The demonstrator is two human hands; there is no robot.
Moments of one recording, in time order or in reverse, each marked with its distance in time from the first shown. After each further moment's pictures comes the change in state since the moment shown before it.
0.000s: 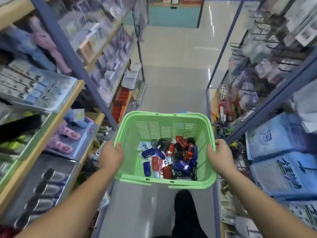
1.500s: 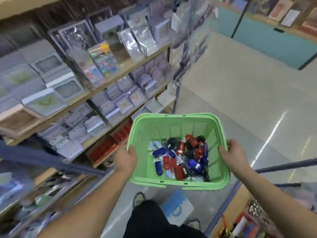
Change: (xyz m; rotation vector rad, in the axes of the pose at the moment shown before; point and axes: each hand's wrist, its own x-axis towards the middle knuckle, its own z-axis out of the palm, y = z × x) left_hand 0.512 0.396 0.241 -0.287 0.263 -0.584; right_hand 0.828 -0.346 0.054 -0.348 -0.432 -0.368
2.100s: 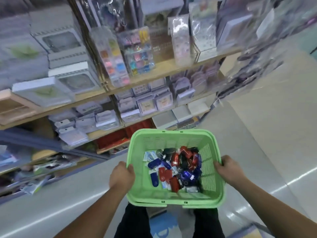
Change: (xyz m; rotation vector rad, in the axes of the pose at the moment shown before) left_hand 0.088 -0.064 0.059 0.285 -0.103 -0.382; right_hand 0.216 -0.064 0.118 -0.507 -0.471 -0.186
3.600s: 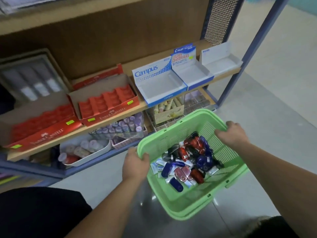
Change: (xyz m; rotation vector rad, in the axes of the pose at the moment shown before) left_hand 0.316 -0.032 0.418 -0.323 0.124 0.134; right_hand 0.438 0.108 0.308 0.002 0.281 -0.047
